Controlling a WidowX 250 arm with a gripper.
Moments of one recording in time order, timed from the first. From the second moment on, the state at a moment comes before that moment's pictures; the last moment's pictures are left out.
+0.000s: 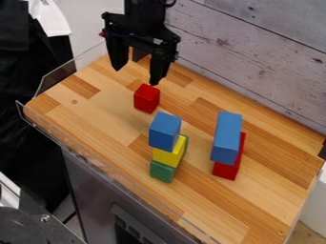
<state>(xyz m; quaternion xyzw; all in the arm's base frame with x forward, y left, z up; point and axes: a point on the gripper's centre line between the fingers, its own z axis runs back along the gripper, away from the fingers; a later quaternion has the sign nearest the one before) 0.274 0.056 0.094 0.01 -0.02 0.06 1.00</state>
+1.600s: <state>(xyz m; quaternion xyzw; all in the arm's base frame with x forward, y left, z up) 0.282 0.072 0.029 -0.02 0.08 0.08 0.99</state>
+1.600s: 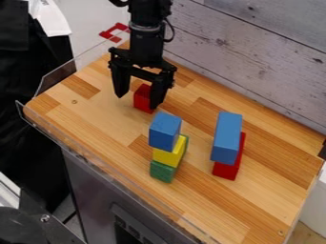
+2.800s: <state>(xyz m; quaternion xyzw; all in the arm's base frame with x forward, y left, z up) 0.264 0.003 0.142 0.02 0.00 0.04 1.00</state>
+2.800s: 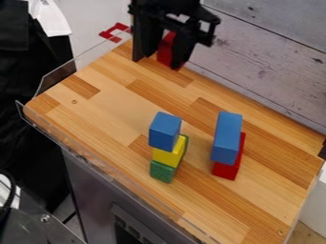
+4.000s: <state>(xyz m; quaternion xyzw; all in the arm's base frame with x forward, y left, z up) 0.255 -0.072 0.104 -0.01 0.07 0.00 1.00</state>
